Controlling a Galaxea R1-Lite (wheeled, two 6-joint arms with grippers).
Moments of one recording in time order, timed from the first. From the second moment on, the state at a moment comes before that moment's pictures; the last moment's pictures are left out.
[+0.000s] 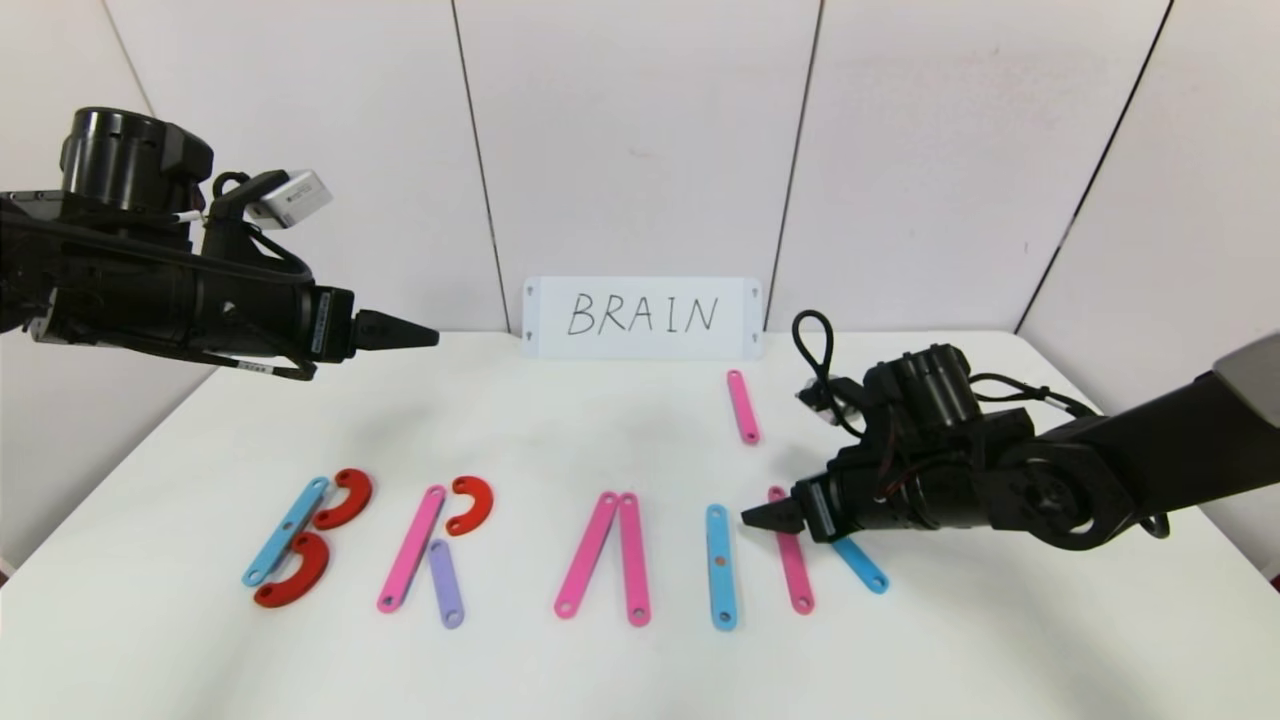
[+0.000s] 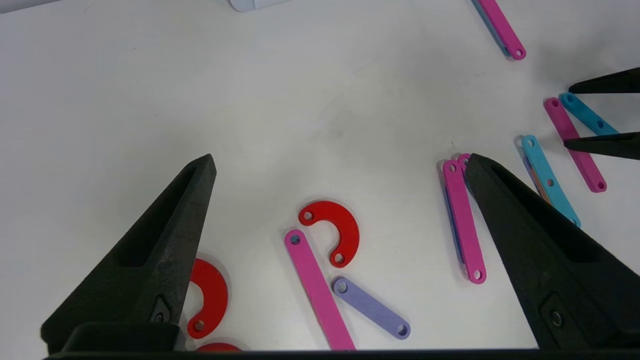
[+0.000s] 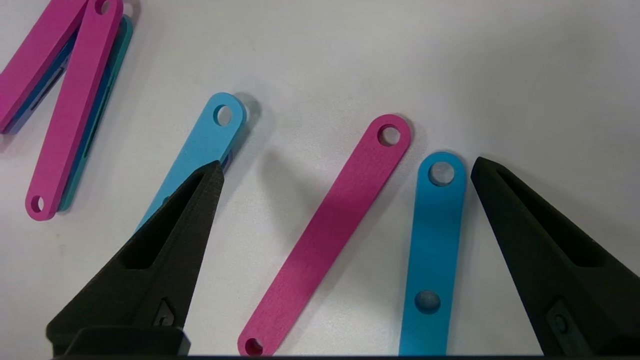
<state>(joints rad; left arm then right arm) -0.04 1.67 -1.32 0.21 -0.46 0.11 0.40 1.99 -0.93 -0.26 0.29 0.05</state>
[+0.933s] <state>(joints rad) -0.04 1.67 -1.32 0.22 -0.46 0.11 0.42 2.03 -1.05 -0.27 0.10 0.05</state>
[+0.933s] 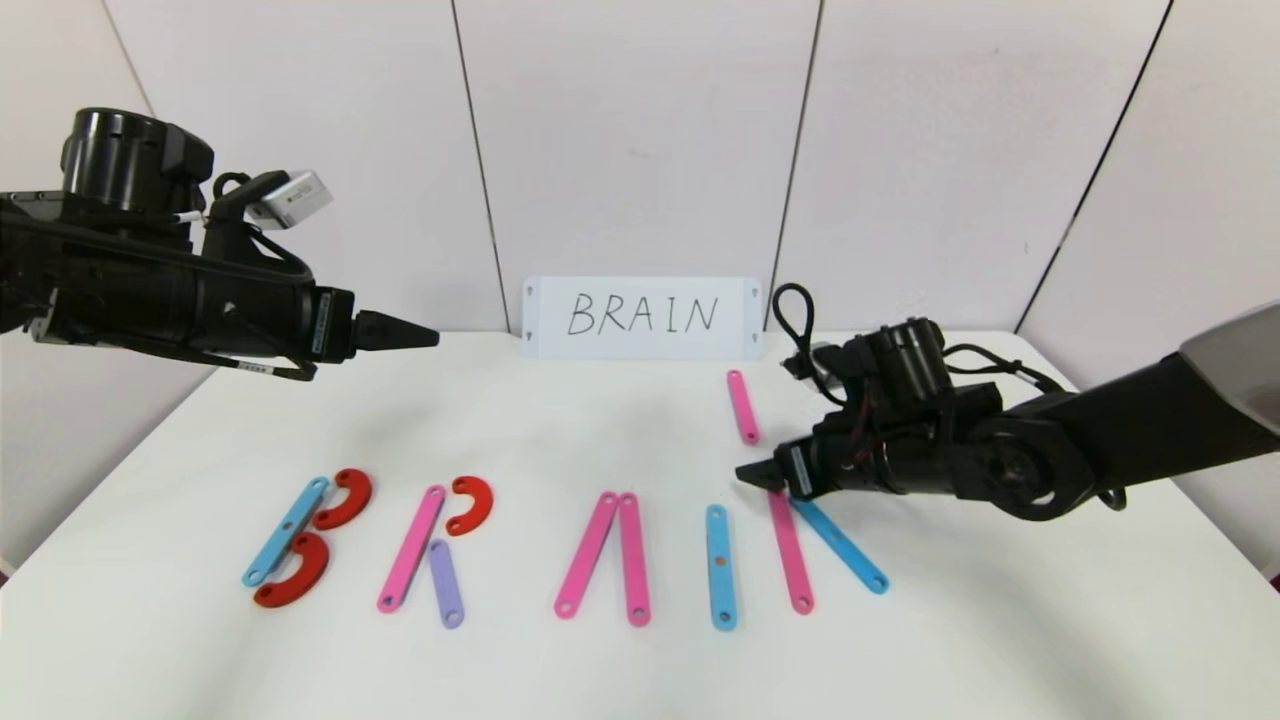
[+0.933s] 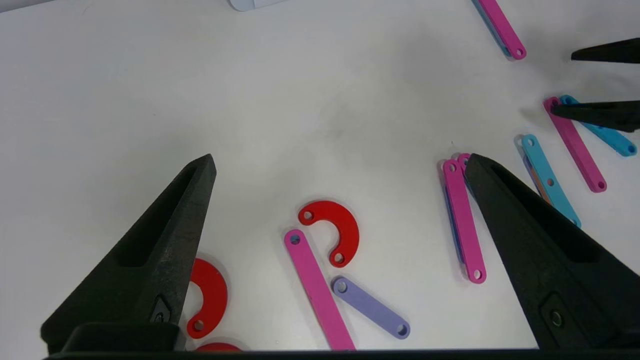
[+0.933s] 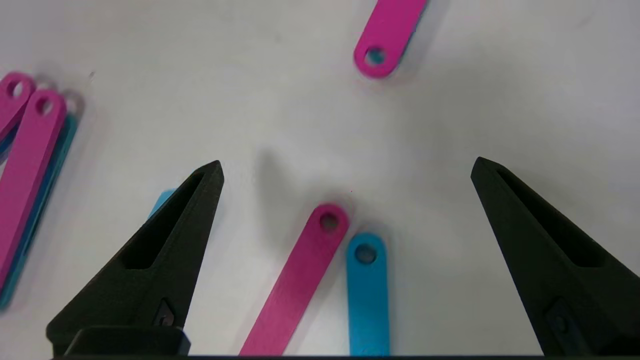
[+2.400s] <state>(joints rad) -0.04 1.67 -1.31 0.22 -0.46 0.11 0.43 2.39 -1.53 -0.25 -0.09 0.06</state>
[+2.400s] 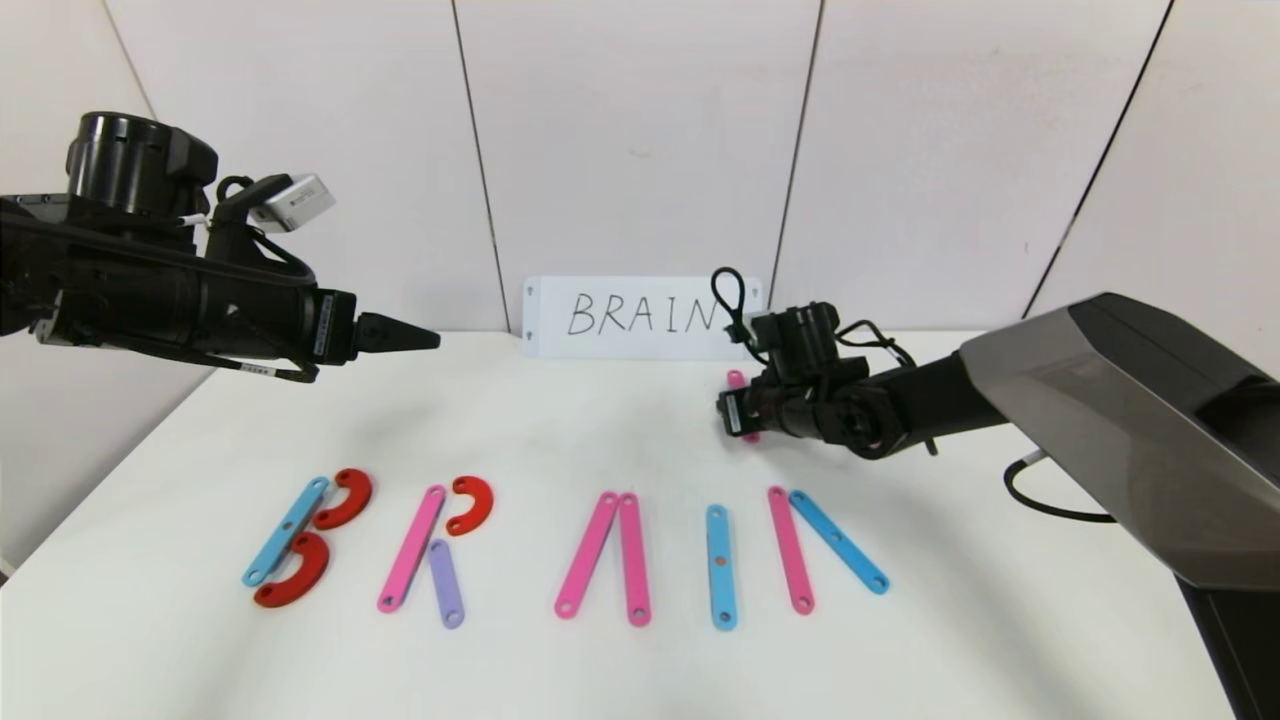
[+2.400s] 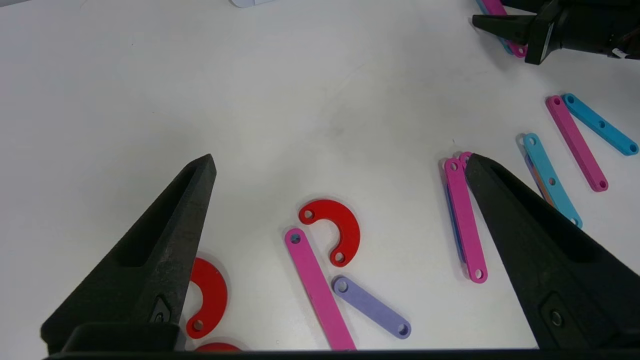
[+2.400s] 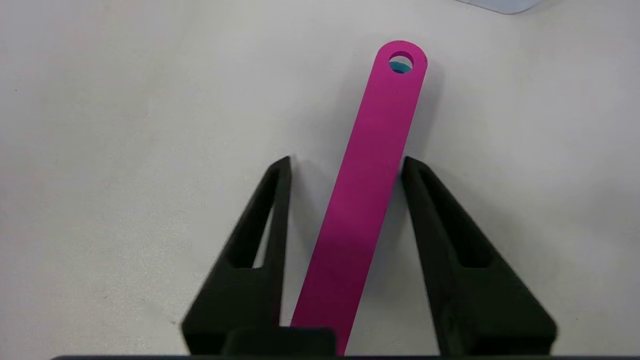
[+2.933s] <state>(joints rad) -0.05 1.67 -1.32 0.21 -0.46 0.11 0.43 2.36 -1.50 -0.24 -0.09 0.09</state>
